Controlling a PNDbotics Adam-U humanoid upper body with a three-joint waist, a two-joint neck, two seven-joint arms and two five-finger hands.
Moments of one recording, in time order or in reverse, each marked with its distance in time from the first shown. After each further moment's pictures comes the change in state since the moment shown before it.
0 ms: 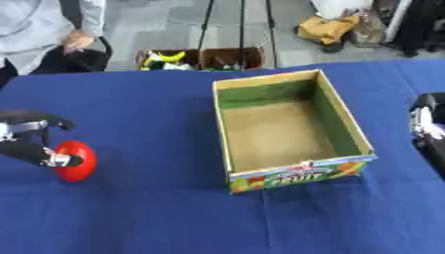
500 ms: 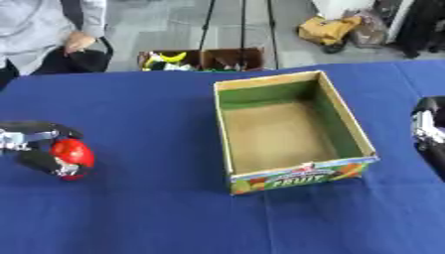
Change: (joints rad) left arm -0.019 -0.017 -0.024 0.071 -0.070 -0.009 -0.005; right arm 0.000 0.000 0.003 0.000 0.000 0.000 0.000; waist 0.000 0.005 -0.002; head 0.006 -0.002
